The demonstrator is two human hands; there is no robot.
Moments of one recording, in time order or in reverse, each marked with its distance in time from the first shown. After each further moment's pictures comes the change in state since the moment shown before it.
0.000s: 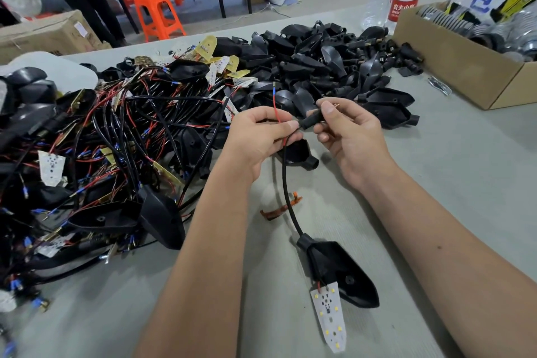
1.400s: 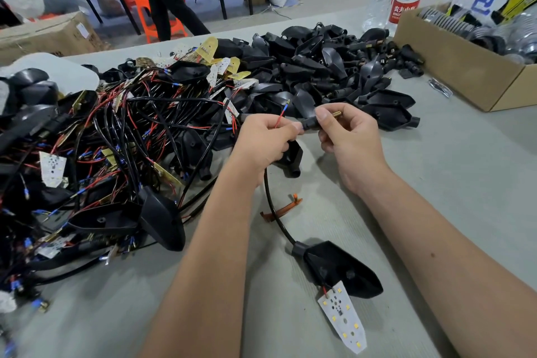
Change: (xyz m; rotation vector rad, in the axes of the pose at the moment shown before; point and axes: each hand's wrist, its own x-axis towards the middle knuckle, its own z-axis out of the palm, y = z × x) left_hand 0.007 -0.008 0.005 0.330 -0.035 0.080; right_hand 0.000 0.006 0.004 -0.267 0.069 -0.087
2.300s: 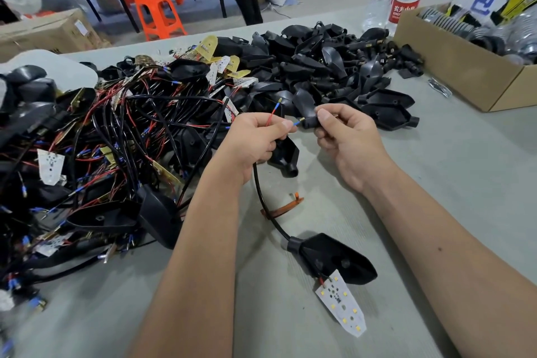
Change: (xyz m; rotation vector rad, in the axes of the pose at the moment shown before) left_hand 0.005 -0.006 -0.020 -0.083 -0.078 -0.014; right_hand 0.004 -0.001 -0.005 0.149 -0.111 0.098
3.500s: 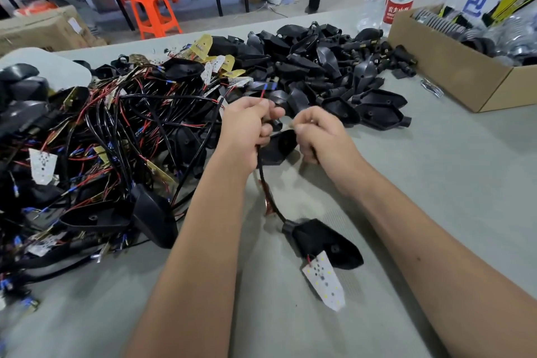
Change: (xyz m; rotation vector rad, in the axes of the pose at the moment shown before) left_hand 0.010 0.013 0.012 -0.337 0.182 0.007; right_hand -0.014 -0.005 0.017 -0.427 -0.156 -0.013
